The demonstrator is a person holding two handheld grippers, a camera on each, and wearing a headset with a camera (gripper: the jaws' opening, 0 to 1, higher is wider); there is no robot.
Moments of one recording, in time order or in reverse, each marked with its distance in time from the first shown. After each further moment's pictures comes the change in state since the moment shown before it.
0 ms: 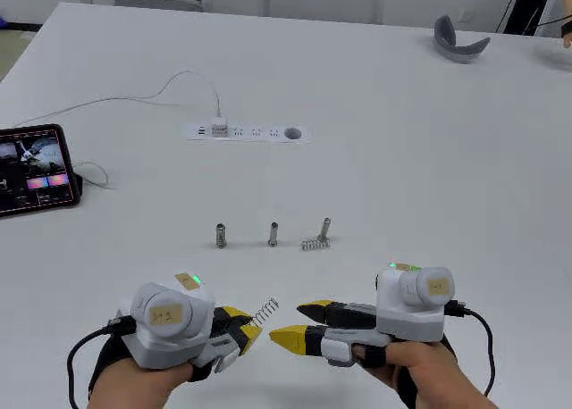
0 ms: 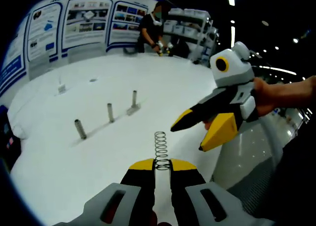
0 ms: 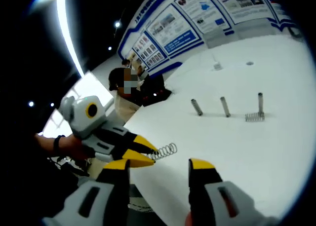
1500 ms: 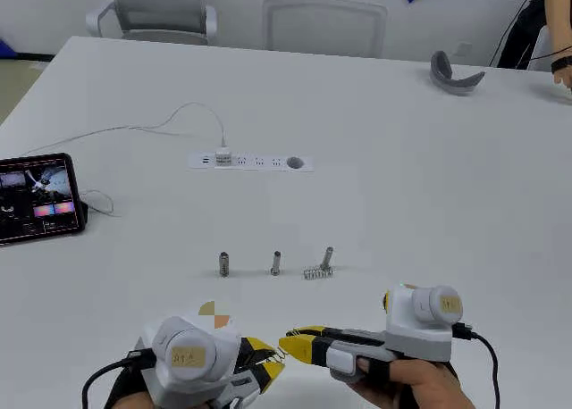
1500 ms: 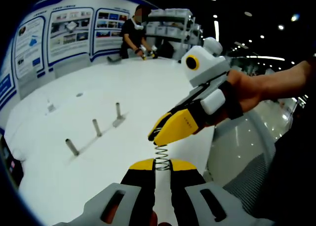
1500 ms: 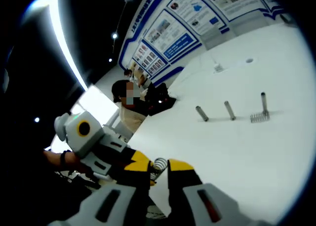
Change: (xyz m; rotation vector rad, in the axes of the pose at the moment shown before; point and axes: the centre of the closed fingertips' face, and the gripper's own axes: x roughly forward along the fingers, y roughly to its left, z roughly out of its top) left arm -0.005 -0.029 0.016 0.129 -0.007 -0.073; right arm -0.001 0.010 0.019 0.097 -0.057 0.058
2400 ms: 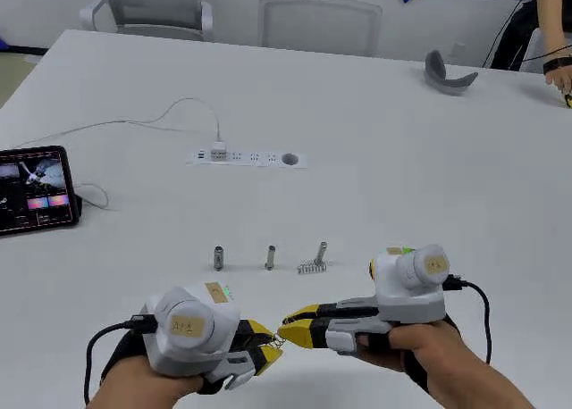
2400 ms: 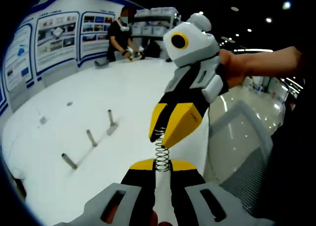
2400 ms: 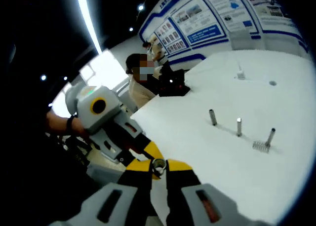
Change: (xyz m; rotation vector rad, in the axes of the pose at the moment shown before) left arm 0.006 0.000 0.013 0.088 0.003 -0.091; right arm -0.006 0.017 0.008 -0.325 0.258 0.056
